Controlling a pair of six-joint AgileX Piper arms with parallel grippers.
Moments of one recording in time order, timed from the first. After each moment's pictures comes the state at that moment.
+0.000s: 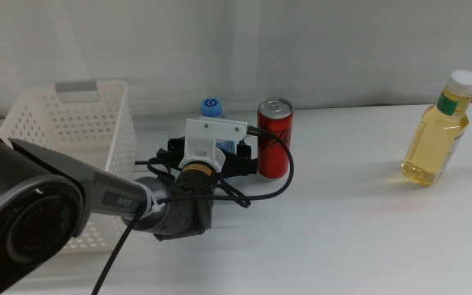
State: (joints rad) left arm -0.57 2.21 -1.10 -0.61 -0.74 0.32; right arm -0.04 0.10 0.00 0.20 -0.04 0.08
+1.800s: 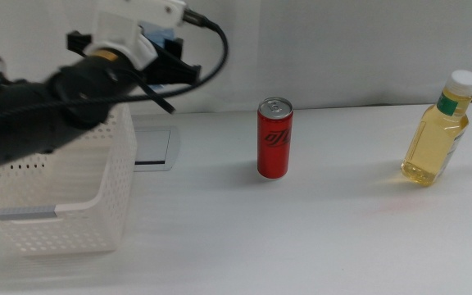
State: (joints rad) left arm -0.38 1.66 -1.11 -0.65 -0.28 0.76; right arm -0.04 0.10 0.00 0.22 -0.04 0.09
